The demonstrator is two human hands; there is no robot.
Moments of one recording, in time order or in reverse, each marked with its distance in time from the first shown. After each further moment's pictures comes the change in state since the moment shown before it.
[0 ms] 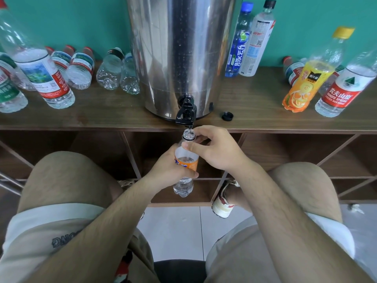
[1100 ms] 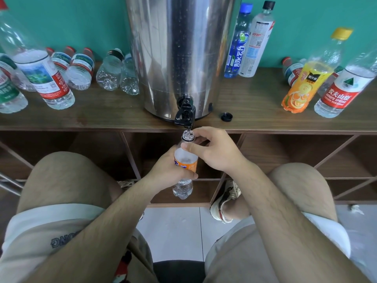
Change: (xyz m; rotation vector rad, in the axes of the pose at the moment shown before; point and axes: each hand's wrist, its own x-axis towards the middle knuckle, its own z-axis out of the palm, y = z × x) left_hand 0.001 -0.004 0.001 0.007 -0.009 0.004; right_hand 0.001 0.009 0.004 0.008 0.018 0.066
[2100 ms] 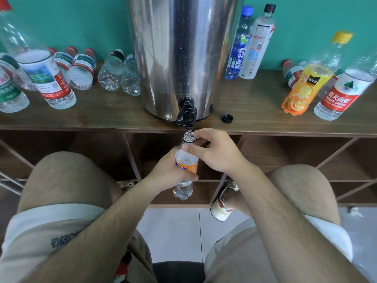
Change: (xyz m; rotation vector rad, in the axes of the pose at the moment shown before) left_hand -0.001 0.001 0.001 0.024 0.002 -0.010; right_hand -0.002 -0.003 -0.003 -0.018 -0.028 -0.001
